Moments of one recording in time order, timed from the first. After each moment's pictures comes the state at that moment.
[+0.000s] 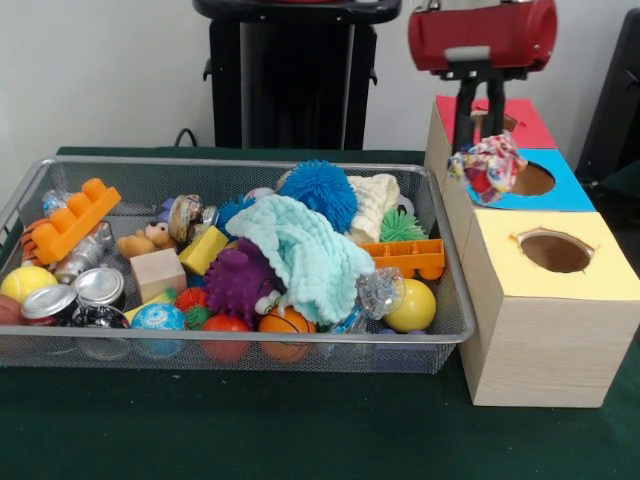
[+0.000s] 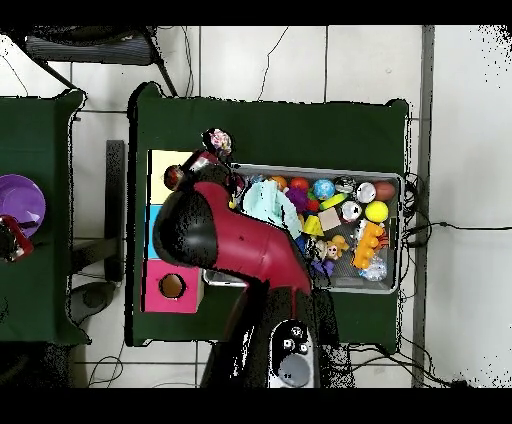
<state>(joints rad) 0.02 -0.78 -0.14 1.73 0.31 0.09 2.14</state>
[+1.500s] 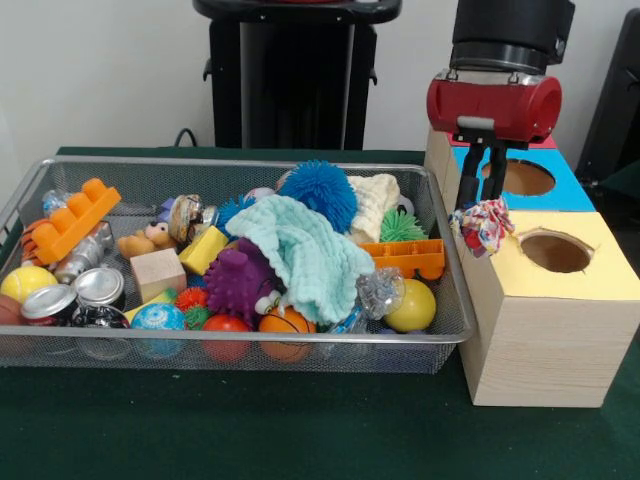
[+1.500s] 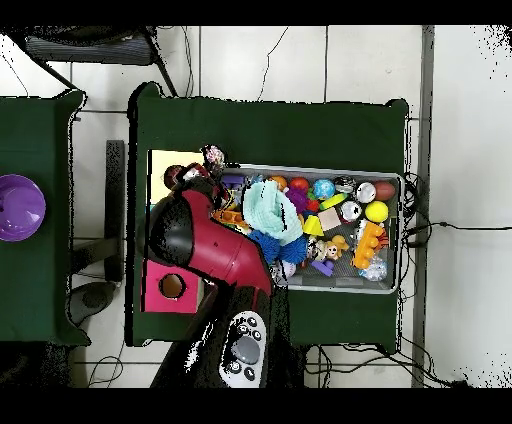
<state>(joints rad) 0.16 -0.62 -0.24 1.75 0.54 0.00 2.14</state>
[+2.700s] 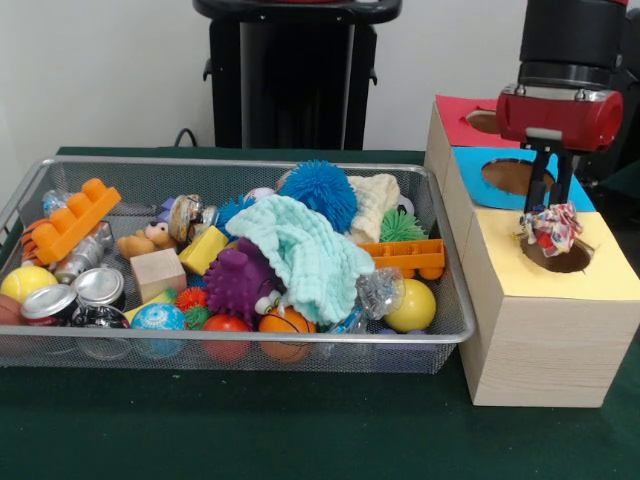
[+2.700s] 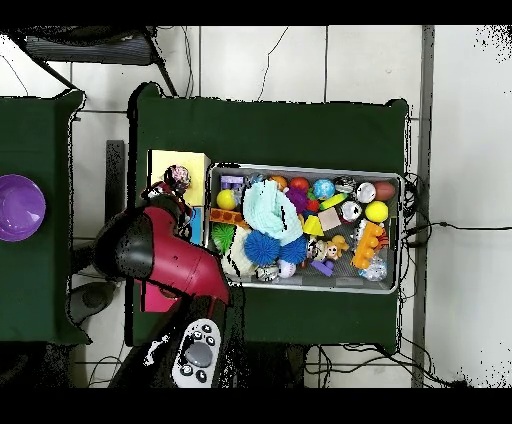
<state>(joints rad) 0.28 -0.60 -0.21 1.79 0.65 0.00 2.14</state>
